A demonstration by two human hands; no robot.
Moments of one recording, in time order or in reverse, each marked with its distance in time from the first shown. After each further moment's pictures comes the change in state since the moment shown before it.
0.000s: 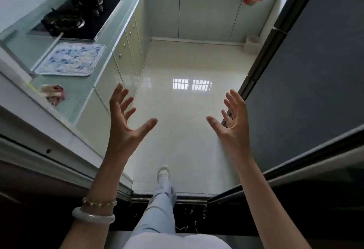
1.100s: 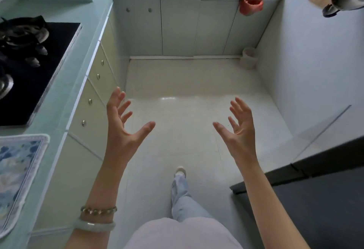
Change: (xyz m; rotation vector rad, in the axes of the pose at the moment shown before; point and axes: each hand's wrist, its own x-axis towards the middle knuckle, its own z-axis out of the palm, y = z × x) left_hand 0.556 -0.232 0.117 -0.046 -0.102 -0.015; right_hand 0.537 0.178 0.131 -0.051 0.154 0.124
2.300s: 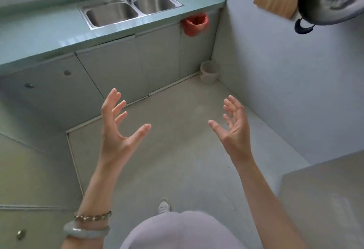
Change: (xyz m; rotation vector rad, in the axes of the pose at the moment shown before) left_hand 0.658 -0.159 0.223 -0.126 -0.417 0.153; right_hand 0.588 0.080 0.101 -0.010 0.448 0.076
